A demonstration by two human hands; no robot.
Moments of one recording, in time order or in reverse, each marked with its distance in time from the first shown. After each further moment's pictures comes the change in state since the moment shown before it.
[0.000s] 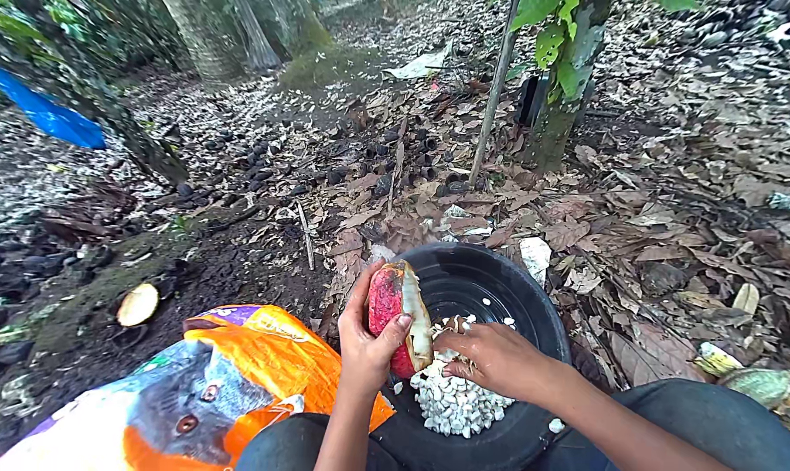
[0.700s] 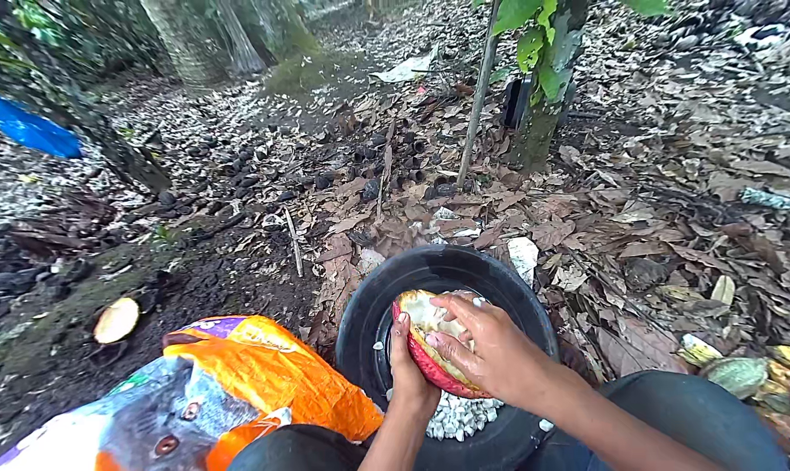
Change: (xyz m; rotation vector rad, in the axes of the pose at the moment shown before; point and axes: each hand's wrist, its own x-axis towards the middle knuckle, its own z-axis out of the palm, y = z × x) left_hand -0.033 -0.006 0.085 -0.656 0.274 -0.615; right_hand -0.008 -0.034 -0.035 0.298 0.328 0.264
